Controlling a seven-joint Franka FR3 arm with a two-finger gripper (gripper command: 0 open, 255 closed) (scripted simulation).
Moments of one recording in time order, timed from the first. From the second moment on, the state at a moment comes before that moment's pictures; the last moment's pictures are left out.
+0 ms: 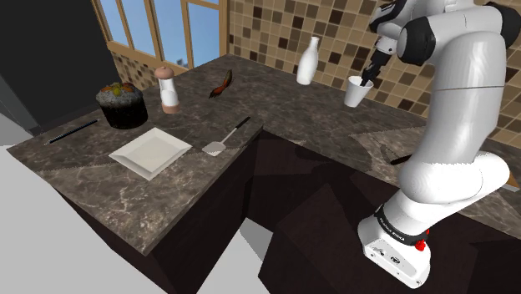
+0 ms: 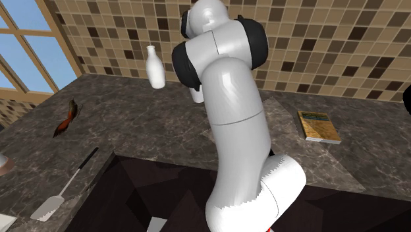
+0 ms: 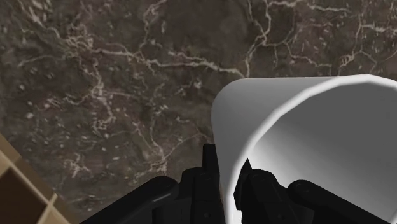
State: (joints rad) arm -0.45 0.57 -0.60 -1.42 0.47 1.74 -1.00
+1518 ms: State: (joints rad) arm -0.51 0.56 -0.60 -1.12 0.45 1.45 -0.93
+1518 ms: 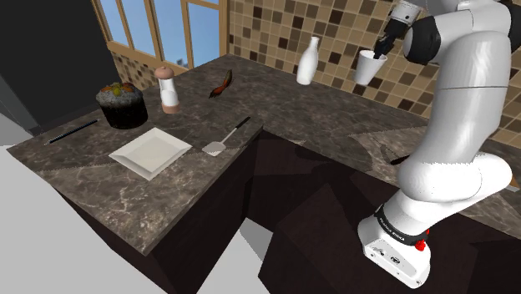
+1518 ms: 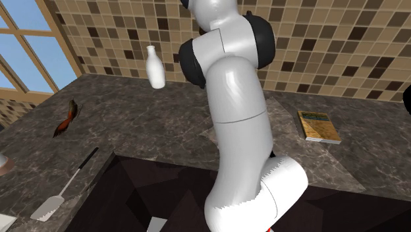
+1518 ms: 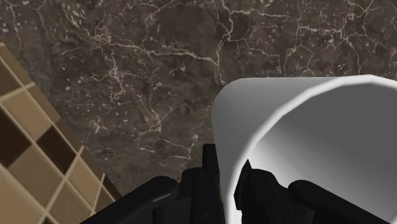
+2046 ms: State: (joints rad) arm -0.48 0.54 -0.60 -1.07 0.44 1.40 -0.88
